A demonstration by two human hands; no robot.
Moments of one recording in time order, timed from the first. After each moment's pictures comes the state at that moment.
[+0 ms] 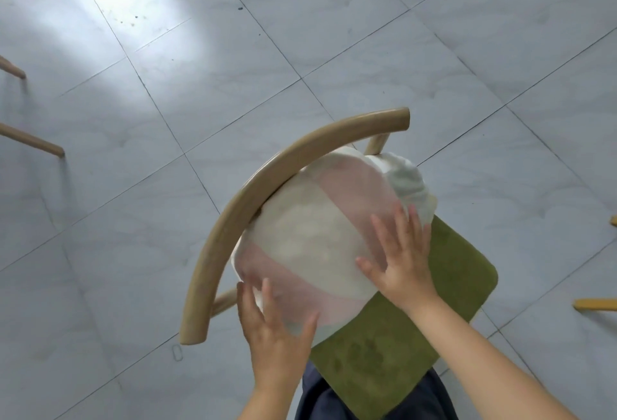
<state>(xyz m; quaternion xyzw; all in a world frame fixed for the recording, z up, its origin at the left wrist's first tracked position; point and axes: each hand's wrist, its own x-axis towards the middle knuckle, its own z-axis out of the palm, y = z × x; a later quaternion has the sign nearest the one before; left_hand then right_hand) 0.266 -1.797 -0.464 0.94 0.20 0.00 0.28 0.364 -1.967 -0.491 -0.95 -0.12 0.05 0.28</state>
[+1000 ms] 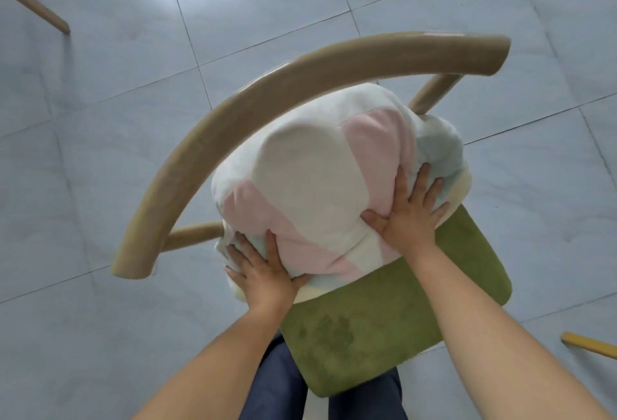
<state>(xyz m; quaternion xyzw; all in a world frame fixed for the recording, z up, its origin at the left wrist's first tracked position) 0.270 -1.817 -0.566 0.86 0.37 -0.31 0.16 0.412 -1.979 -0.573 -0.94 -0.05 0.28 0.18</state>
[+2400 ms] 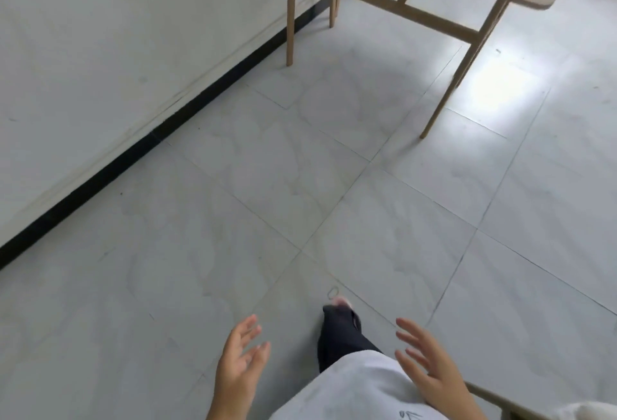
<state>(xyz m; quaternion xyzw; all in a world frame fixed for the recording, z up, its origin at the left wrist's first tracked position) -0.205 -1.460 -0.314 0.37 0.63 0.36 0.58 0.058 -1.527 -0.314 -0.69 -0.40 0.48 0.36</state>
